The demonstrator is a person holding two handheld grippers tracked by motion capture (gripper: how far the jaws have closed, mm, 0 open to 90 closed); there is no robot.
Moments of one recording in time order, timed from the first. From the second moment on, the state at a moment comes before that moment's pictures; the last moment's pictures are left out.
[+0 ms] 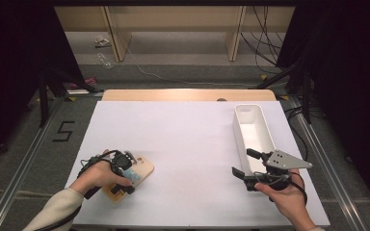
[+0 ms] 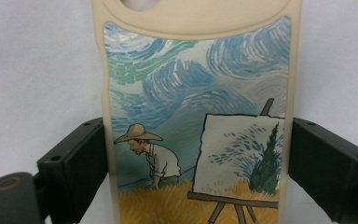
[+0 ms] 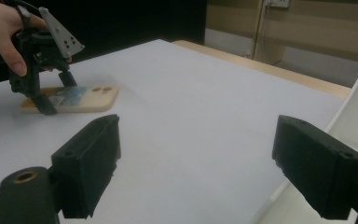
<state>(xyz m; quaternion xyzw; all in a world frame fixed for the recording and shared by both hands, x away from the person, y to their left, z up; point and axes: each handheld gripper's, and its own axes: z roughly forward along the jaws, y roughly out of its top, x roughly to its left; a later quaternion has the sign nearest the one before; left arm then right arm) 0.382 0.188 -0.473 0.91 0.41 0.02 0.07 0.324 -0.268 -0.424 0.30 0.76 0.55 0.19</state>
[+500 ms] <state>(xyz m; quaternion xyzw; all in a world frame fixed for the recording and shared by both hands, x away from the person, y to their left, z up) 0.380 0.188 -0.472 0.91 0.41 0.02 0.07 0.324 -0.269 -0.423 0.30 0.76 0.55 0.19</state>
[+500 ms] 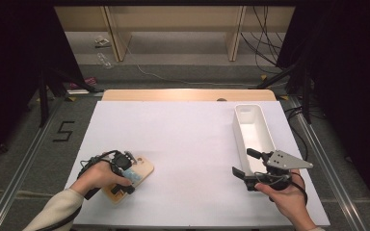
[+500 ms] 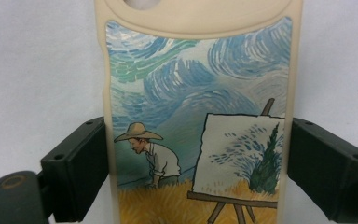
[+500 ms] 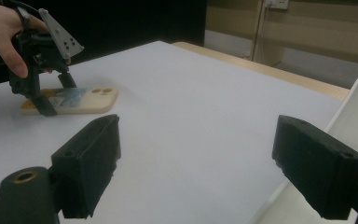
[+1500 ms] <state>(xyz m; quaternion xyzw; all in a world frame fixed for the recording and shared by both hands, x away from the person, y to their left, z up) 0.376 0.191 -0.456 0.90 0.41 0.06 0.13 0.324 -0.269 -0.423 0.30 0.76 0.55 0.19</state>
